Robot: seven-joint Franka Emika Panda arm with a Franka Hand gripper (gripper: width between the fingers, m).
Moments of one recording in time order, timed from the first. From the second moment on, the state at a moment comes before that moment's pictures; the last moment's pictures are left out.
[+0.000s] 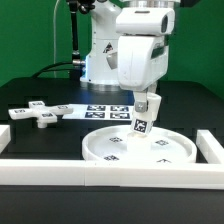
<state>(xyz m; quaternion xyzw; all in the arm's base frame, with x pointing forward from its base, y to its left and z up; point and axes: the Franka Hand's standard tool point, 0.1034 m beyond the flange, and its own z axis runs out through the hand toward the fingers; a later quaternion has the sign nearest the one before) 0.565 0.028 0.082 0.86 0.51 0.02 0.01</state>
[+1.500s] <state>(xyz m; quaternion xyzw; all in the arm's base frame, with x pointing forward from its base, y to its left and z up) 0.568 0.030 0.080 0.98 -0.18 0.11 -0.06</state>
